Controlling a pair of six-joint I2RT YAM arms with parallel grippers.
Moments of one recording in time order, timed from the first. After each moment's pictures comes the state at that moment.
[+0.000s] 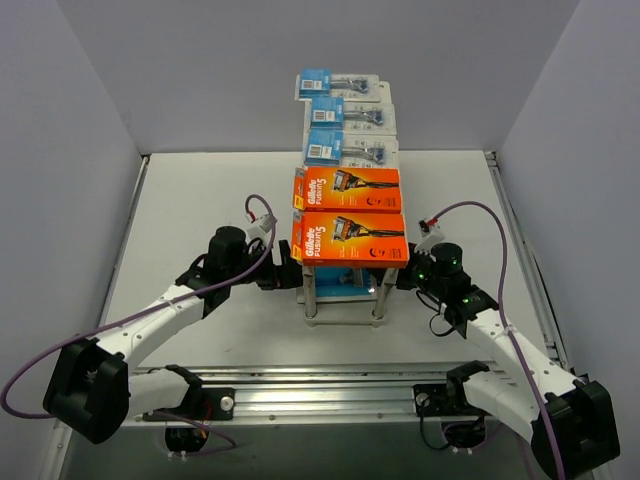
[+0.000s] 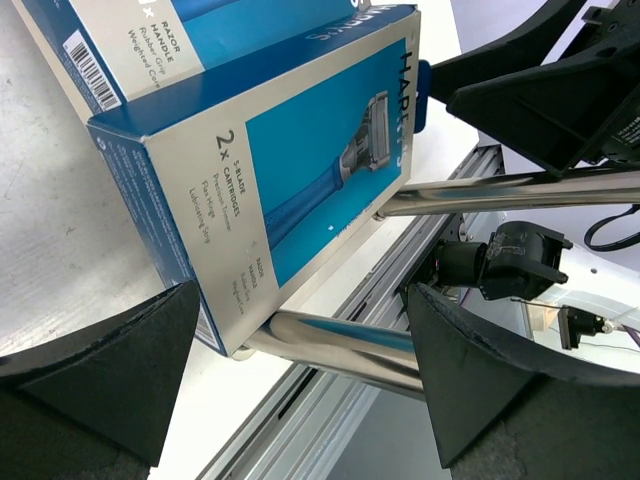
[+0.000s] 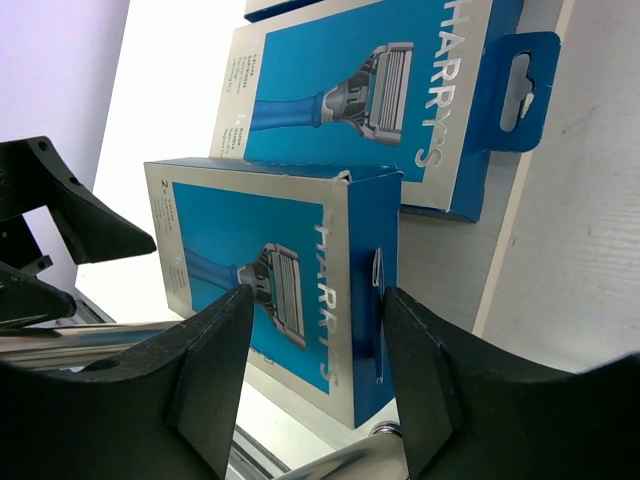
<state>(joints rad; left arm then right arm) -0.52 1.21 0.69 0.01 0.54 -0.70 0.36 0.93 0.46 0.04 -0.31 0.65</state>
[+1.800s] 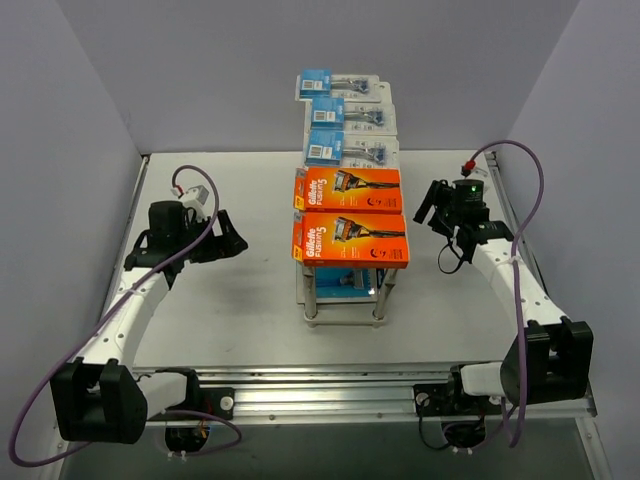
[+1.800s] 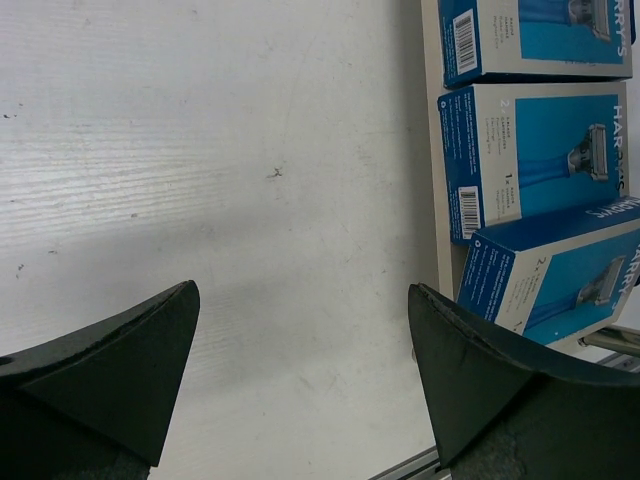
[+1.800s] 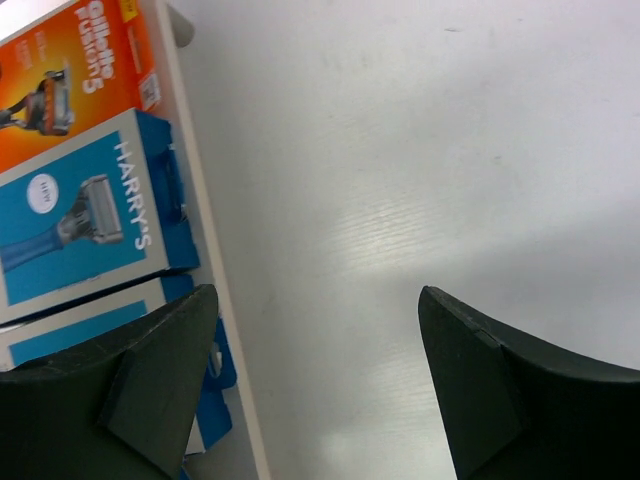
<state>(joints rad) -0.08 1.18 0.91 -0.42 0.35 -0.33 0.09 1.31 1.00 -0.34 0.07 0.47</state>
